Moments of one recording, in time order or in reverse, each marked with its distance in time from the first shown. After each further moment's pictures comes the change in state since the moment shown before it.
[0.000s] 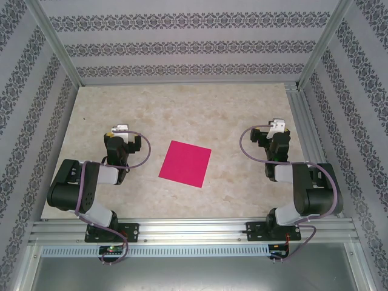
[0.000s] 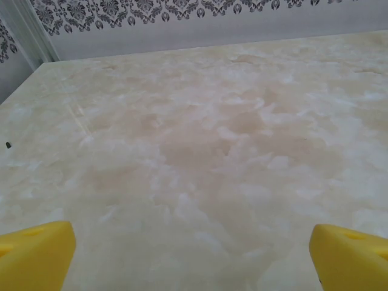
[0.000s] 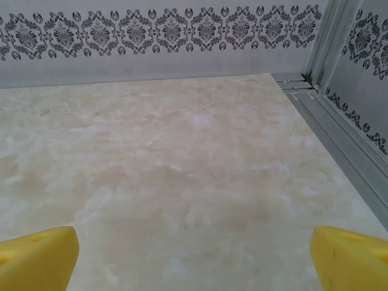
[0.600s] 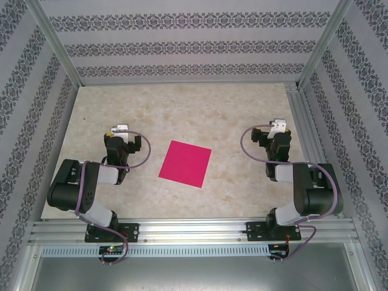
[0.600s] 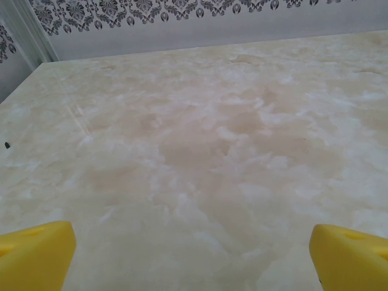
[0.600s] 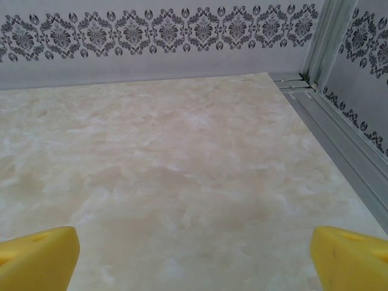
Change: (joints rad) left arm 0.002 -0.001 0.000 -0.001 0.003 0.000; right arm -0.013 0.000 0.000 0.000 -0.008 0.004
